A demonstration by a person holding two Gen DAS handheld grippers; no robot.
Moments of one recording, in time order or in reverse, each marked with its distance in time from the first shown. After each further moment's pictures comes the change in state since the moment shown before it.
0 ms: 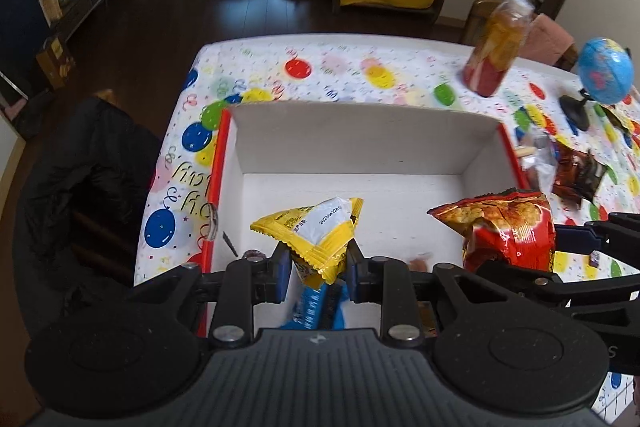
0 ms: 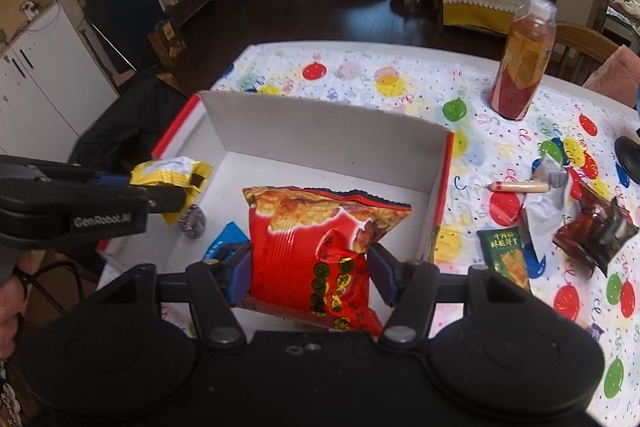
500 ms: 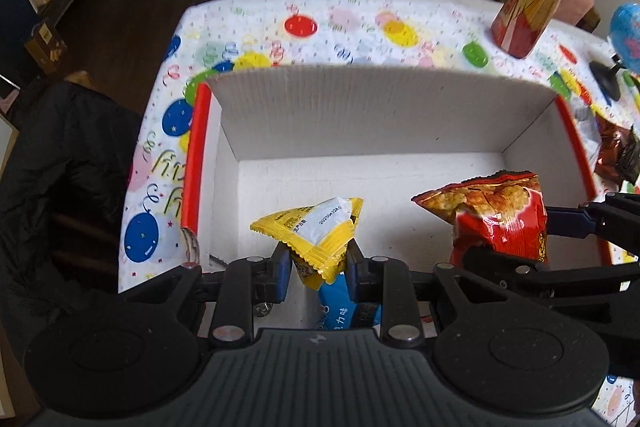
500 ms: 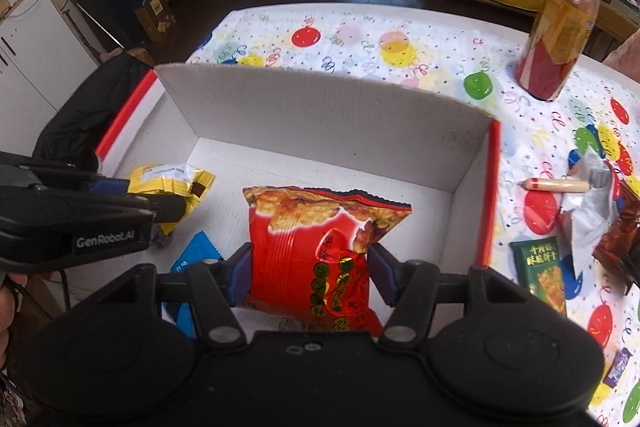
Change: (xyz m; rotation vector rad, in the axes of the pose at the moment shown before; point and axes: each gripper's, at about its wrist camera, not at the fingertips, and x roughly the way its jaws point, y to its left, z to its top) left arm 0.070 0.004 0.017 0.044 0.127 0.025; right arm 0.072 -0.004 0.016 0.008 0.091 -0.002
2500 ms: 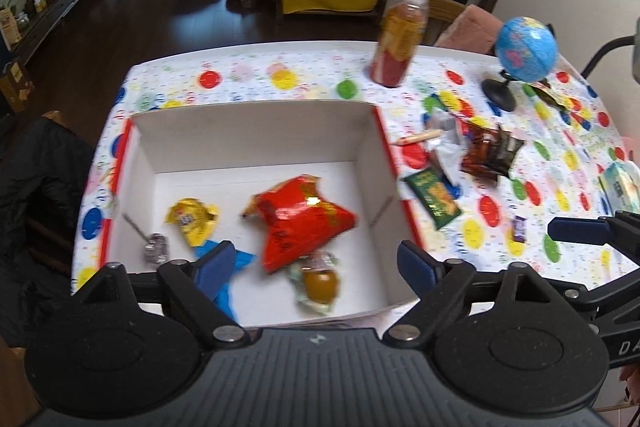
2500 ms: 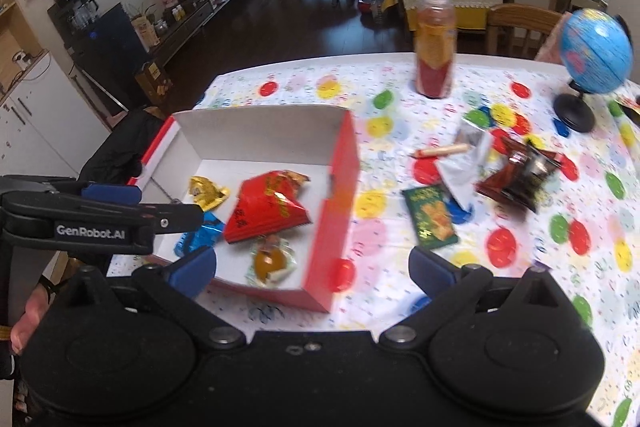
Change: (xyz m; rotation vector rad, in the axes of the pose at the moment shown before) left arm -0.117 -0.100 -0.058 0.047 -0.174 -0.141; right arm -0.158 -0.074 -0.093 0.122 -0.179 0.021
